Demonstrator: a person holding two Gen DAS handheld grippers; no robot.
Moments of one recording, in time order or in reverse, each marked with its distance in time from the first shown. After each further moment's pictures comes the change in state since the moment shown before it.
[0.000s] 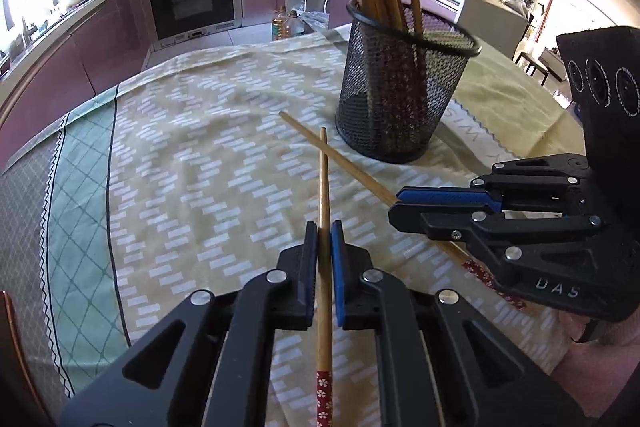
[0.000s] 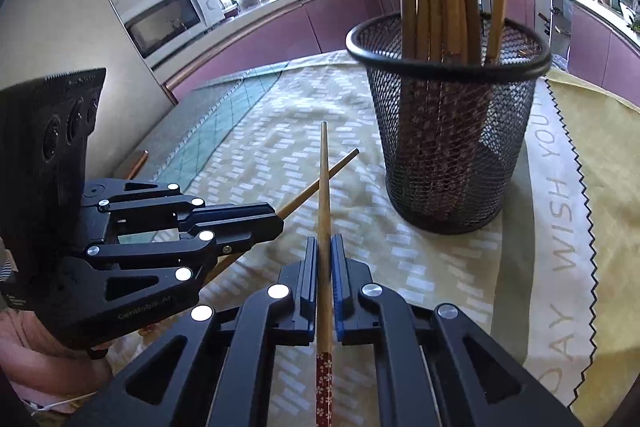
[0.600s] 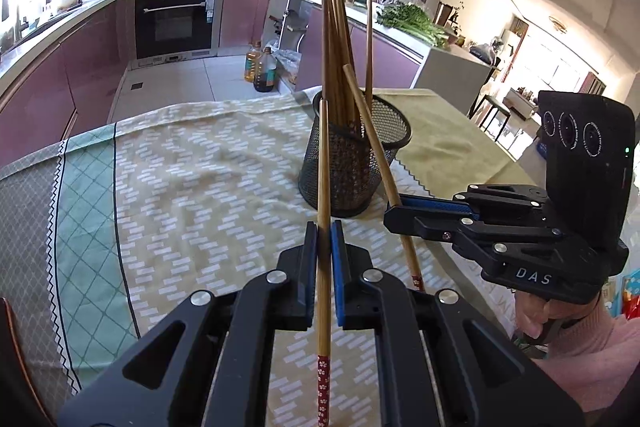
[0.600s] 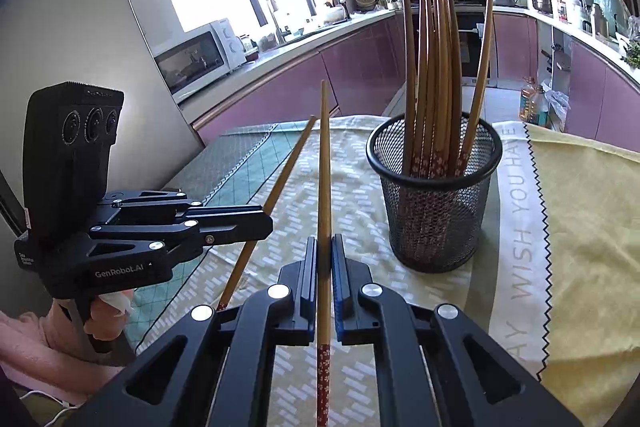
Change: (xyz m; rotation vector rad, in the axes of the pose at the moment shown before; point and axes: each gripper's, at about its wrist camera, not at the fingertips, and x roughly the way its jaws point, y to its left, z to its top) left arm -0.061 0.003 0.019 -0.051 -0.136 -0.151; right arm -0.057 0.006 0.008 -0.030 -0.150 0.031
